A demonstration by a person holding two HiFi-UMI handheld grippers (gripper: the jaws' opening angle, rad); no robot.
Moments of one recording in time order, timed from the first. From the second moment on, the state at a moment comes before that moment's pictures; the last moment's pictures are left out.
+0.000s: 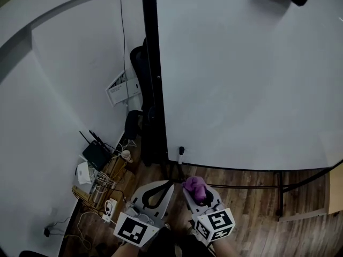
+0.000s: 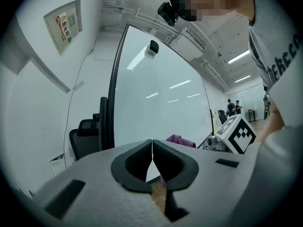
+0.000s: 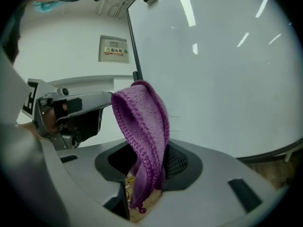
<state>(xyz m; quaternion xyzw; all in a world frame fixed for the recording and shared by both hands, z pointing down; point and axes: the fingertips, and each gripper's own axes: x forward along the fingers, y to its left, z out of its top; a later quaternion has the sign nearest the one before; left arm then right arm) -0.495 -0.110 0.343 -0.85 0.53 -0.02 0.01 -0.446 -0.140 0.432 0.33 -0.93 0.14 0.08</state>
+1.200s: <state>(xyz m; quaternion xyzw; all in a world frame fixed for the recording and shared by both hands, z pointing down) -0.558 -0.146 0.435 -0.88 0.46 -0.04 -0.04 -0.548 -0.216 0.574 0.41 -0.89 0.18 0.12</state>
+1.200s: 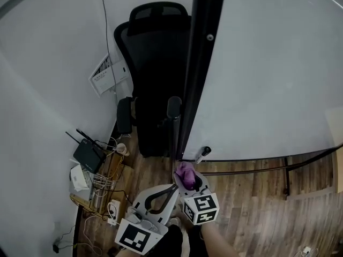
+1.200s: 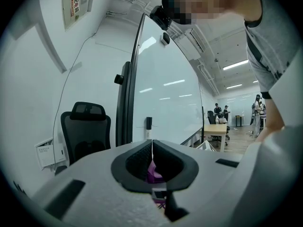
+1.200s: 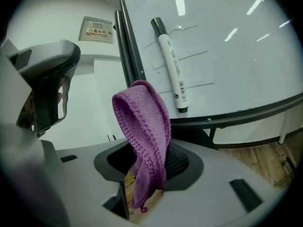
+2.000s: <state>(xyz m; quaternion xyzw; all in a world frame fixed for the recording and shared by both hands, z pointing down) -0.569 -0.143 0.434 -0.88 0.47 -0.04 -0.04 -0.553 -0.232 0.560 0.41 -0.88 0.18 0.13</state>
